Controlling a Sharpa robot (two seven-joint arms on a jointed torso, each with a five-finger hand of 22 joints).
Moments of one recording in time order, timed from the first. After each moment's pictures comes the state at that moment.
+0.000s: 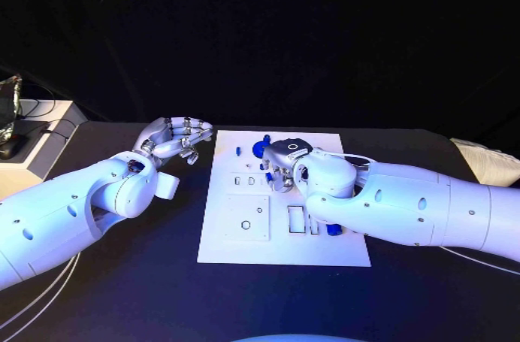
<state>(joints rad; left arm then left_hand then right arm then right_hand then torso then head) 0.95 -0.88 0.33 1.44 -0.44 -0.25 0.26 1.34 -0.22 0.48 0.15 0.05 0.82 0.16 0.36 0.46 1.00 0.09 0.53 0.41 1.30 0.02 1.26 1.09 0.14 1.13 0.12 1.19 0.83 1.28 -0.52 -0.15 1.47 -1.74 -0.19 -0.54 1.25 -0.26 0.47 0.07 0.24 0.87 0.13 0.07 0.39 1.16 0.05 0.39 0.53 1.47 -0.03 1.51 1.31 0.03 1.47 0.08 1.40 1.31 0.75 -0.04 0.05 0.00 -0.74</state>
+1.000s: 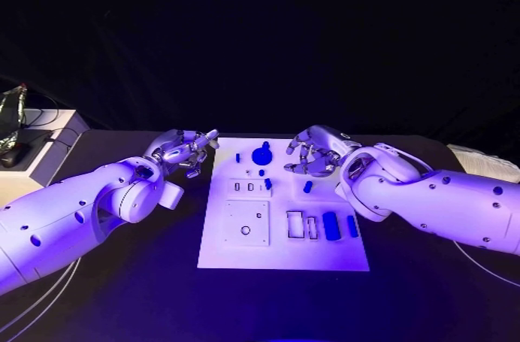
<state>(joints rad) 0.96 -0.87 0.33 1.46 -0.54 -0.22 0.09 1.05 -0.12 0.31 0.29 0.05 0.80 0.12 0.62 0.58 1.15 0.05 1.13 0.85 1.46 -0.01 1.48 1.31 0.12 1.28 0.09 1.32 1.03 1.30 -0.76 -0.13 1.55 -1.28 -0.52 -0.21 1.38 -0.19 0.15 0.29 0.34 0.94 0.13 0.27 0.41 1.20 0.04 0.73 0.78 1.47 -0.03 1.46 1.31 0.05 1.47 0.07 1.30 1.31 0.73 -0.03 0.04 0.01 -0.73</state>
